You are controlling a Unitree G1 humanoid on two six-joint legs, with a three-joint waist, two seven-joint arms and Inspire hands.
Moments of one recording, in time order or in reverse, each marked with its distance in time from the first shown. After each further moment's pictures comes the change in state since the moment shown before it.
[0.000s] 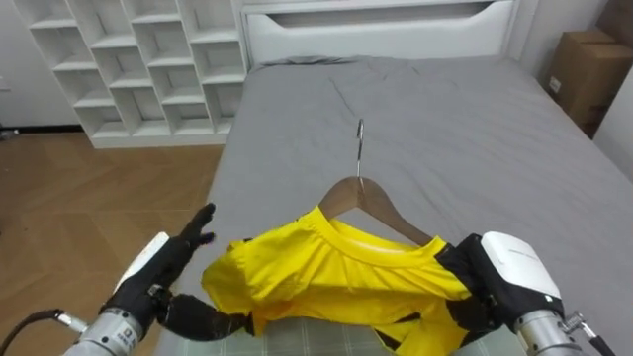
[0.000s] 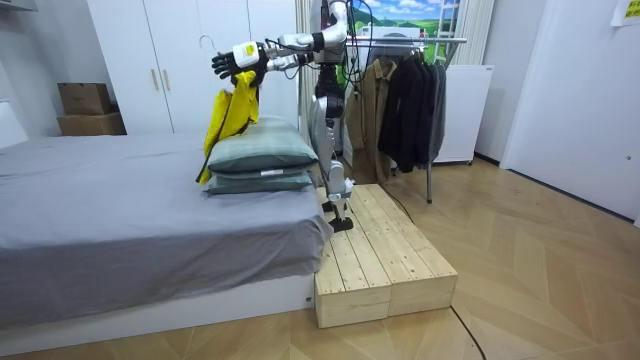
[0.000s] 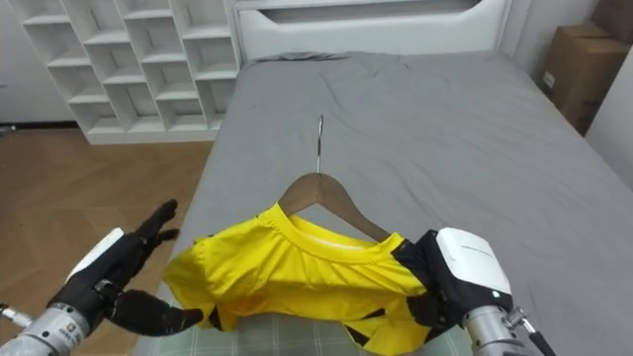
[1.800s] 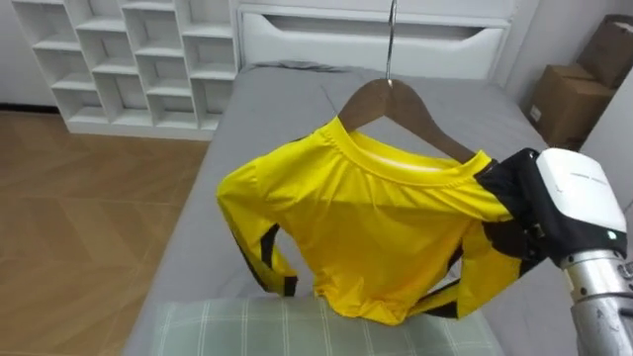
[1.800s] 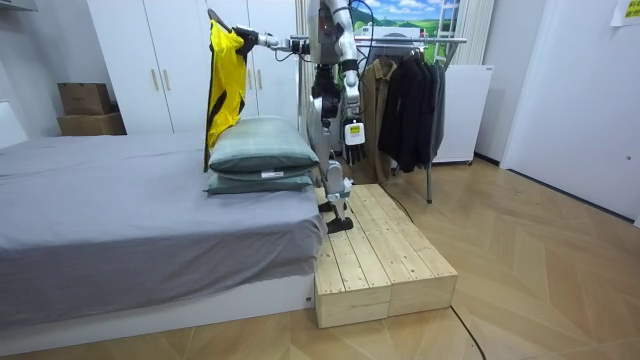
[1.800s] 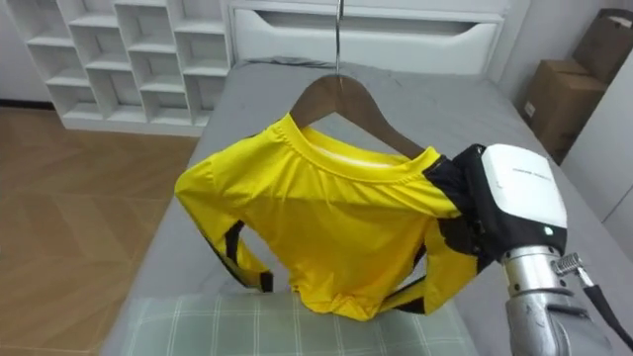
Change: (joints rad) left arm 0.239 -0.098 0.079 1.198 0.073 0.075 -0.035; right arm -0.013 -0.013 -0.168 -0.321 -0.064 0.050 -0.003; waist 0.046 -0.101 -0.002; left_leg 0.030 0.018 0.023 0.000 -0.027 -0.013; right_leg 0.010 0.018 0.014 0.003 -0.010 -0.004
